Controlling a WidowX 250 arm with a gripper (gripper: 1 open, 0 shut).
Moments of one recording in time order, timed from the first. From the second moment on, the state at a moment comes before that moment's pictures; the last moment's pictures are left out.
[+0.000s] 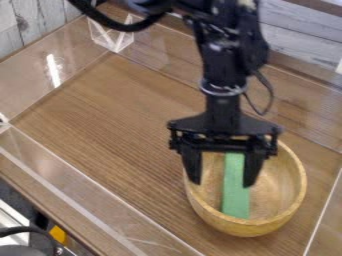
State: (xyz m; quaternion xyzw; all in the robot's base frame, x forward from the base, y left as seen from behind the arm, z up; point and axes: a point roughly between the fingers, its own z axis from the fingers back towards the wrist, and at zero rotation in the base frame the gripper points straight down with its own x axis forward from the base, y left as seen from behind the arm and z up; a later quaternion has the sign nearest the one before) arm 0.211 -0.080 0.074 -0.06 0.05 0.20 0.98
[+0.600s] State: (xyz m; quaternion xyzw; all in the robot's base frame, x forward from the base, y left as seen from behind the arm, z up) arm 0.221 -0.100 0.038 -0.06 0.05 0.19 0.98
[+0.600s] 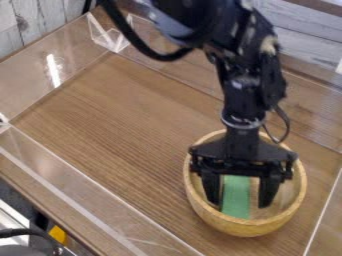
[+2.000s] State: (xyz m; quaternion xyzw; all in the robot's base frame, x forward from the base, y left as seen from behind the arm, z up) arm 0.223 -0.111 0.036 -0.06 0.05 0.20 0.98
